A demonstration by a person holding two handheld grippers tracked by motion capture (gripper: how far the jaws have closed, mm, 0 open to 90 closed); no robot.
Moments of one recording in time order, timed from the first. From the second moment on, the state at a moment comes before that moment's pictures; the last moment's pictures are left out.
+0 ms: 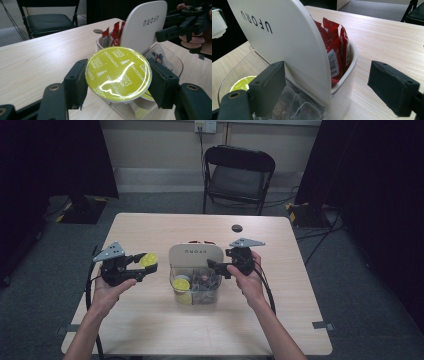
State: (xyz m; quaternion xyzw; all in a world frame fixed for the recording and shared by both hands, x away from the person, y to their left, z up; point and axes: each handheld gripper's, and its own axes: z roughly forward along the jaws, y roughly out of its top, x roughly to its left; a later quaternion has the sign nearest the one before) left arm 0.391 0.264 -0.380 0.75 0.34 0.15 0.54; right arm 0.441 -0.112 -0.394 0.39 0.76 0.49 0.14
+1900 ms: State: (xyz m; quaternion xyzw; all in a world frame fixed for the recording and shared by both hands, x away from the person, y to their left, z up) left arm 0.431 0.294 -0.468 0.78 0.44 0.14 0.42; right arm 0.441 -0.110 -0.398 0.39 0.77 0.48 0.13
